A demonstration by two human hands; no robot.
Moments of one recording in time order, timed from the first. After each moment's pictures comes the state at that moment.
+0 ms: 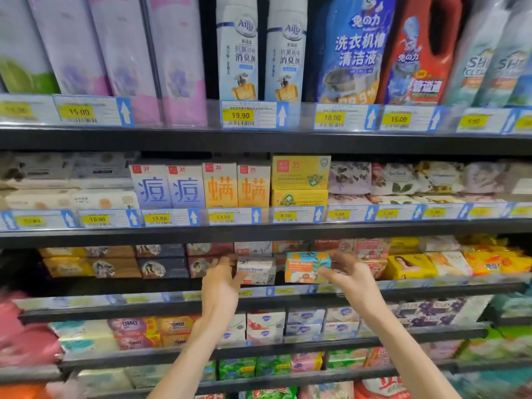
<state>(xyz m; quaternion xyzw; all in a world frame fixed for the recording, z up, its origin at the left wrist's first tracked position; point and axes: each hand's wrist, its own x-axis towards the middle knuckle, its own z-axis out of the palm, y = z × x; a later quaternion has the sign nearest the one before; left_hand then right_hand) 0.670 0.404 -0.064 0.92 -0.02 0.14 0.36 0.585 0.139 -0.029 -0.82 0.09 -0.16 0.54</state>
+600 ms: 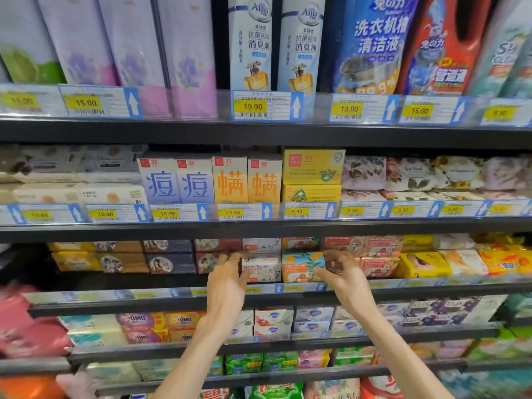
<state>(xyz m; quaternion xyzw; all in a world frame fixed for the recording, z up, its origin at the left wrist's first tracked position) 0.667 0.411 -0.067 0.93 -0.06 0.18 0.32 0.603 0.164 -0.046 -0.86 0.09 -0.18 0.47</state>
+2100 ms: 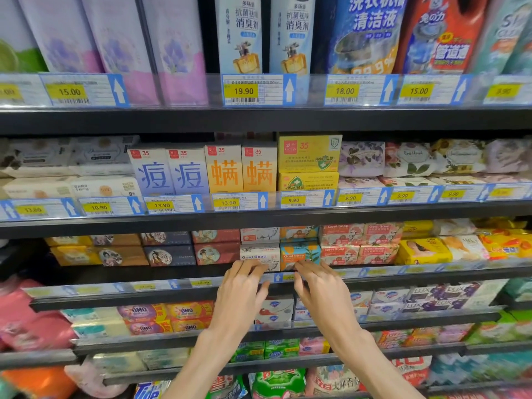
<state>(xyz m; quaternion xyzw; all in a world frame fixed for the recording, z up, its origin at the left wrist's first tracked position) 0.633 0.401 -0.087 0.94 -0.22 0.20 0.17 0.593 0.211 -0.088 -0.94 -0.02 -0.31 0.11</state>
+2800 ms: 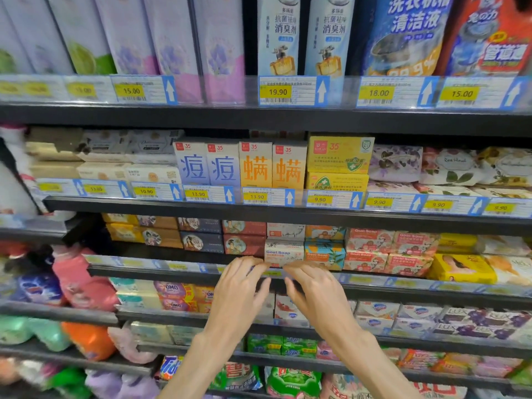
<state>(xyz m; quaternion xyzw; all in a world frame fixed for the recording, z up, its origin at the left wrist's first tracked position) 0.599 0.442 -0.077 0.92 -0.19 0.27 0.19 0.586 0.249 -0.066 -0.93 -0.16 -0.28 0.16</state>
